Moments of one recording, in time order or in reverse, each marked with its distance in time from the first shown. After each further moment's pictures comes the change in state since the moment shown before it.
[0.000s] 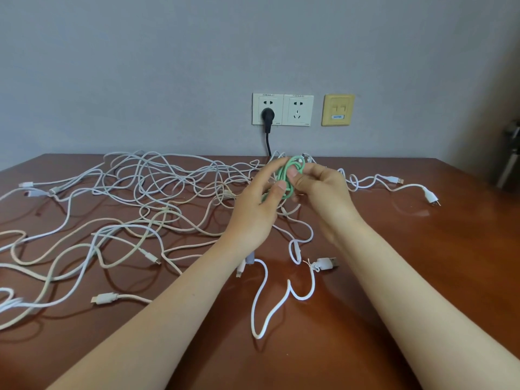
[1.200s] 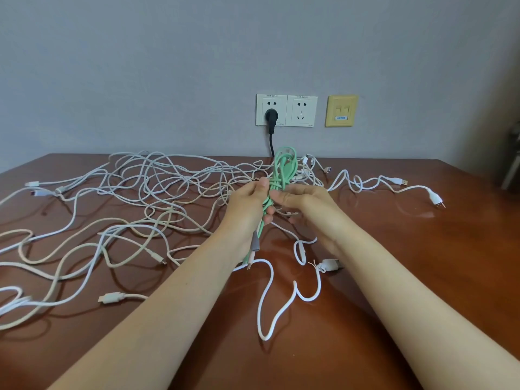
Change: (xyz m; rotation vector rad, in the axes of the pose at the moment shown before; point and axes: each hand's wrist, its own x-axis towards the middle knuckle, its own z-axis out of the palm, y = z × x) left_hand 0.007 0.003 -0.005 -0.419 0.182 -0.420; right_hand -0.003 0.010 0.006 -0.166 -0.183 0.204
